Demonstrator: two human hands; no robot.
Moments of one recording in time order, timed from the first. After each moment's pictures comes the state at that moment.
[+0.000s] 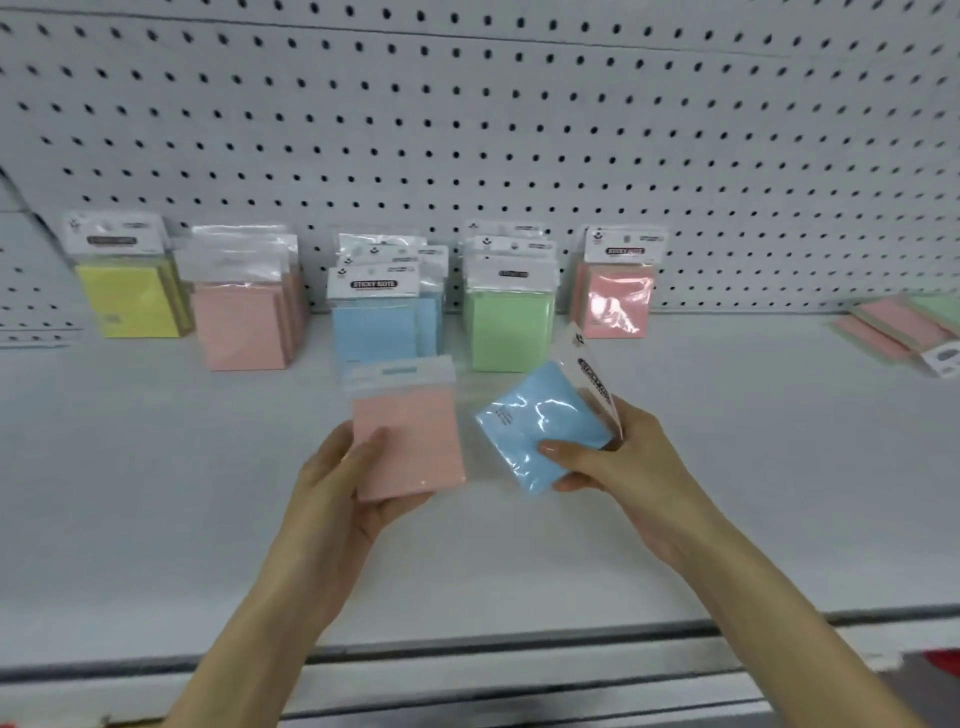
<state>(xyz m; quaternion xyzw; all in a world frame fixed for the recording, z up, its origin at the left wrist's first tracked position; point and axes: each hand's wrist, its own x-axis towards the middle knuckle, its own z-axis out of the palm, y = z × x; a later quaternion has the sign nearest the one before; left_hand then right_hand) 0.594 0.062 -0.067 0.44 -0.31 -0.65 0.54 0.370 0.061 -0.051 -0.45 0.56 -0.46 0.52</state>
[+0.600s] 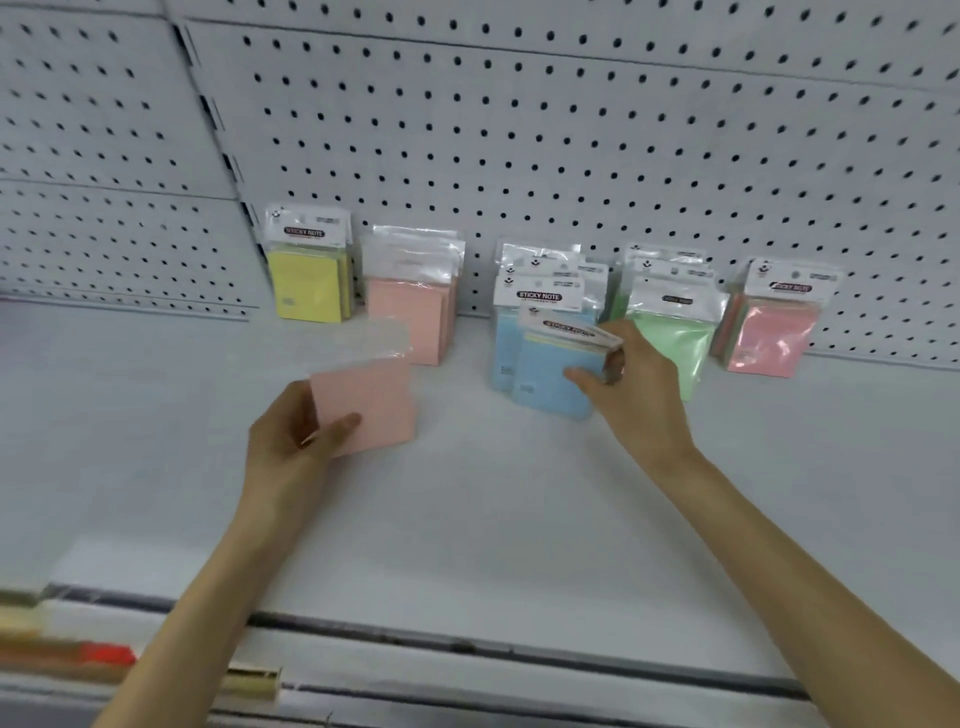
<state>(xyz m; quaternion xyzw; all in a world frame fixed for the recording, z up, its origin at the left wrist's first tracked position) 0.760 0.028 -0.098 0.55 -0.48 -0.36 0.59 0.475 -0.035 -0.062 -0.66 0.60 -0.41 0.17</state>
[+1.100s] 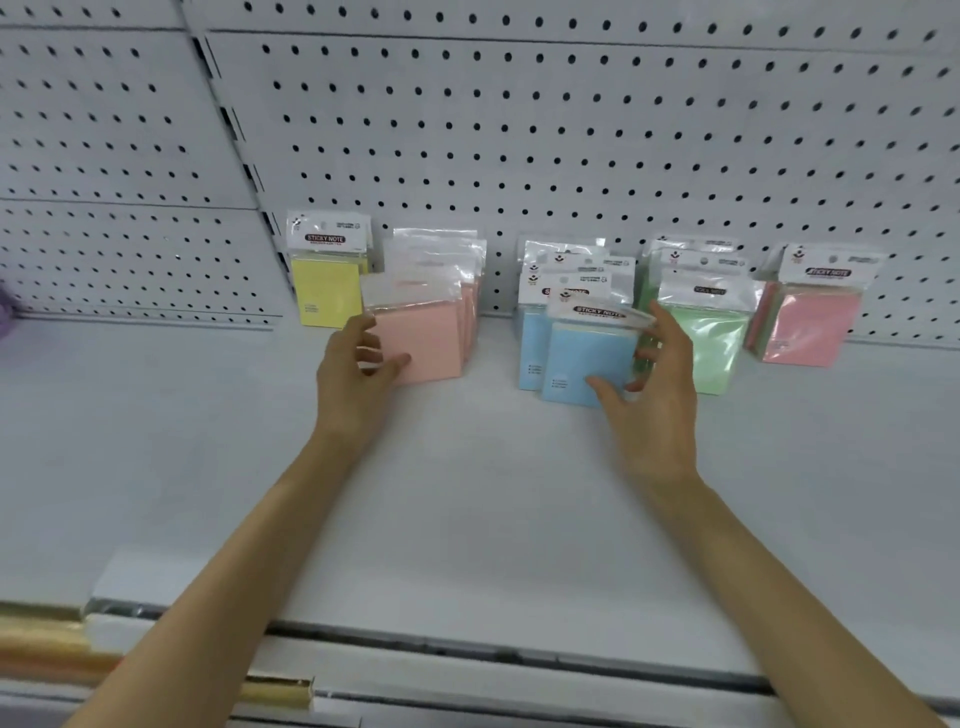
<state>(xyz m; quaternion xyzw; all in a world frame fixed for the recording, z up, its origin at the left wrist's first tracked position) 0.761 -0.065 -0.107 0.63 -0.54 -0.22 0.52 0.491 -0.036 -0.103 -0.58 0.57 -0.55 0.18</state>
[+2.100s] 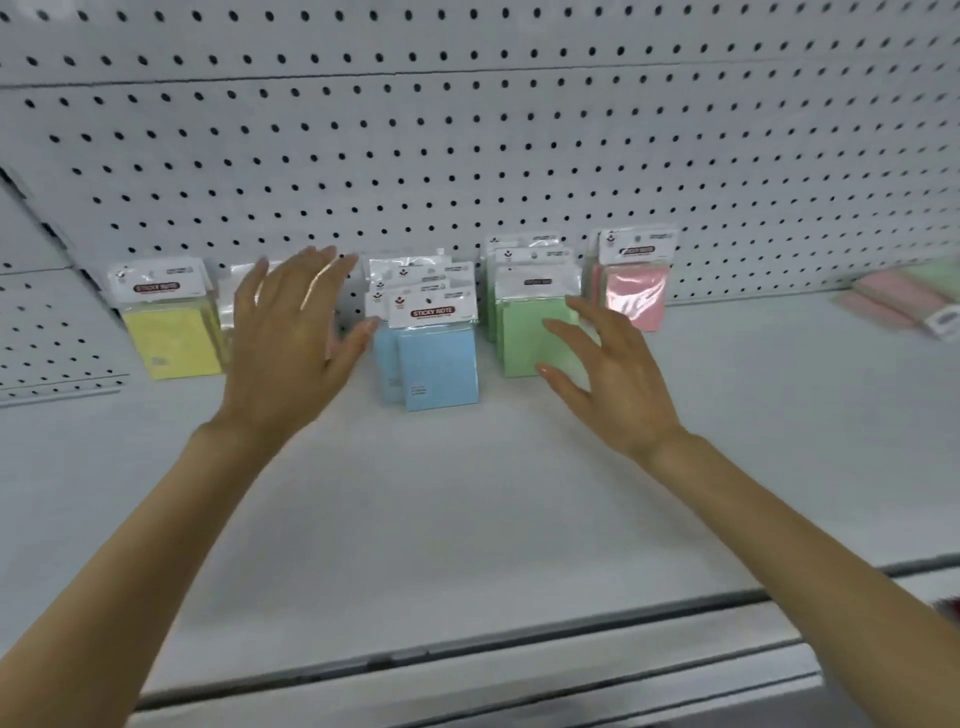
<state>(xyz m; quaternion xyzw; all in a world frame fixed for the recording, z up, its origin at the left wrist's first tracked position) 0.678 -0.064 -0.027 0.47 -0.81 0.16 0.31 0.378 -0.008 -0.071 -0.74 0.60 -0.28 -0.11</state>
